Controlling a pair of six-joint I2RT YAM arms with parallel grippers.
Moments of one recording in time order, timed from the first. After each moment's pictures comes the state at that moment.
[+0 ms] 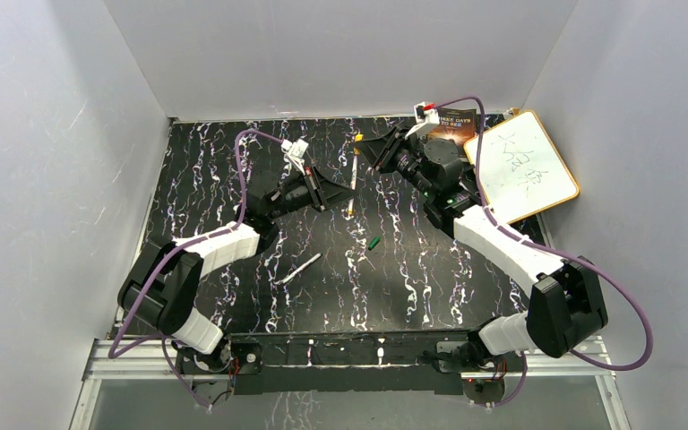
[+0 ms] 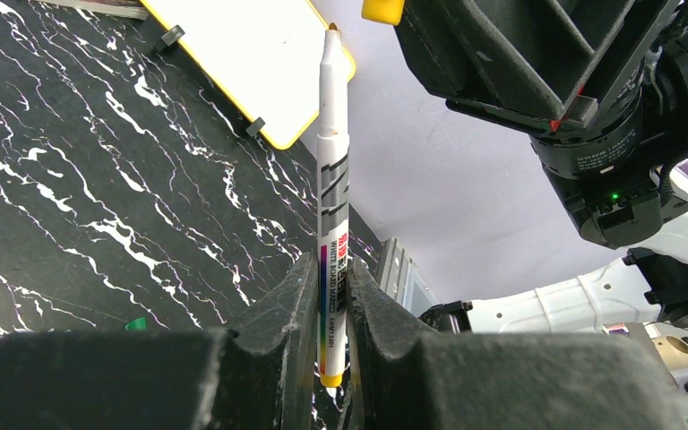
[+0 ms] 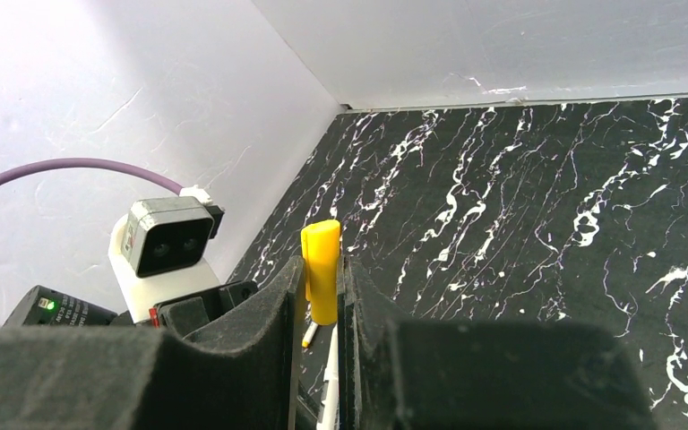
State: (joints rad) left arm -0.51 1.53 0.76 0.85 0.64 -0.91; right arm 0.49 1.37 1.02 0.41 -0.16 0.62
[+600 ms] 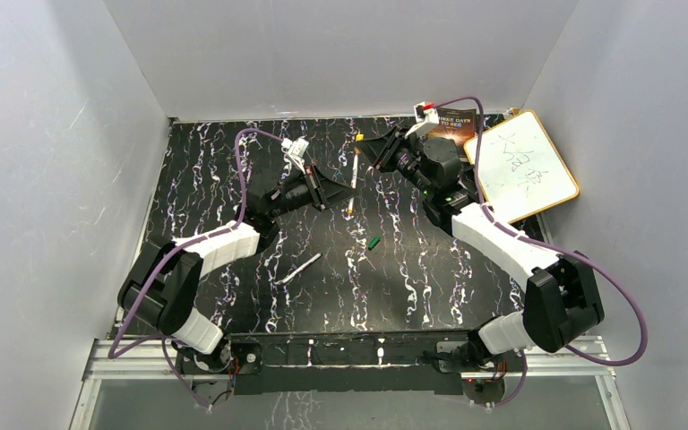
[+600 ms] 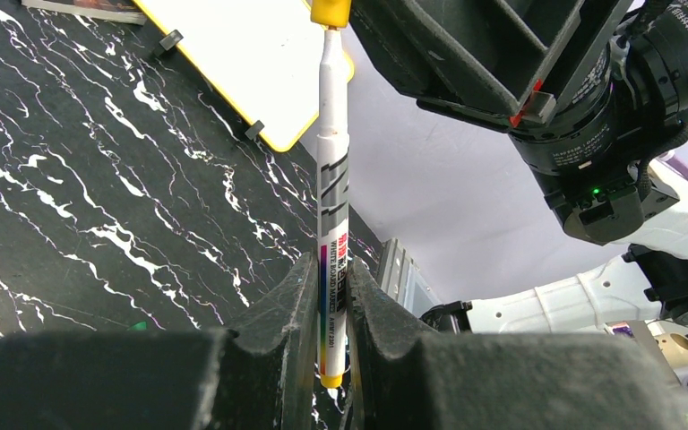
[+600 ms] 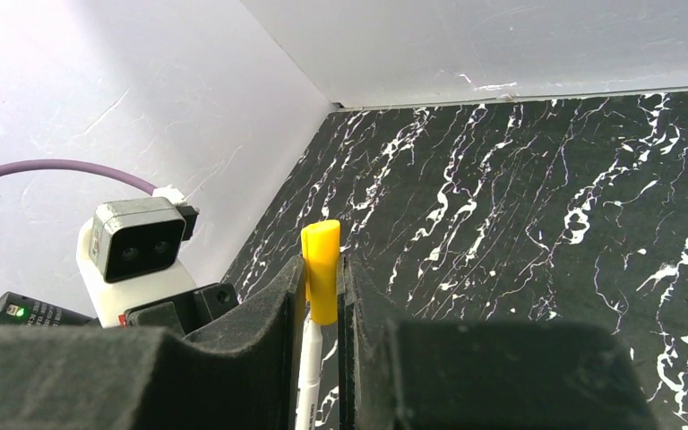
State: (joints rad) left arm -0.51 1.53 0.77 0.84 0.64 -0.90; right arm 0.47 1.40 1.02 0.43 -0.17 0.63
